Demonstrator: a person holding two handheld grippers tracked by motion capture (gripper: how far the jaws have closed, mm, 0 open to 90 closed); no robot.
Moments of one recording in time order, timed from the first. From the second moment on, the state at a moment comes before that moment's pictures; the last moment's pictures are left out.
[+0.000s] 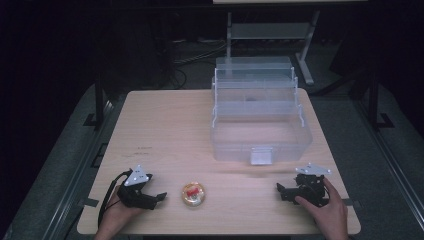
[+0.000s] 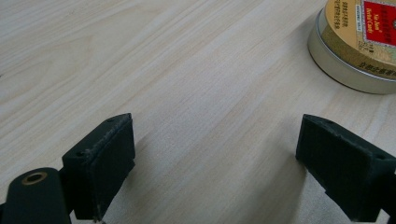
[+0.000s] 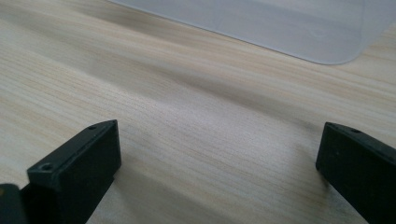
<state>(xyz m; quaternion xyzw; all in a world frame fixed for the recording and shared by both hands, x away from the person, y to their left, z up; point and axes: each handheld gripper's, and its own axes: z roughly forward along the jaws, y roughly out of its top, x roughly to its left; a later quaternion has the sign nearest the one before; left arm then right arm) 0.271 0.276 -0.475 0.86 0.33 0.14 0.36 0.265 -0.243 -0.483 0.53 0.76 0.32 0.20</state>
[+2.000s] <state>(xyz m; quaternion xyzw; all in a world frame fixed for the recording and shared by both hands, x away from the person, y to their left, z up) 0.281 0.264 -0.443 0.89 0.31 0.09 0.31 0.265 -0.243 -0.483 0.53 0.76 0.32 0.20</state>
